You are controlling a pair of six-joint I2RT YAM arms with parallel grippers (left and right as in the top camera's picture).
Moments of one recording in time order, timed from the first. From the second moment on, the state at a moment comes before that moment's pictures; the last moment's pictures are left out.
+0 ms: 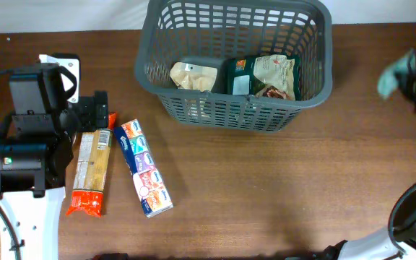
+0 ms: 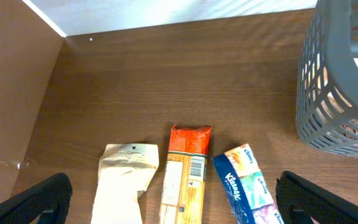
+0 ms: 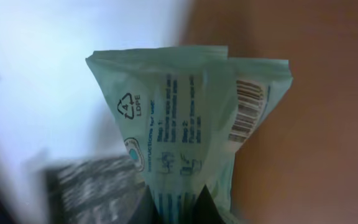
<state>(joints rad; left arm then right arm) 0.02 1.23 1.54 -1.04 -0.21 0.11 -0.62 1.81 1.57 -0.58 -0.87 0.69</state>
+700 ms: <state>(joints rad) 0.02 1.23 1.54 -1.04 -0.21 0.15 0.17 1.88 1.86 -0.33 -1.17 0.24</state>
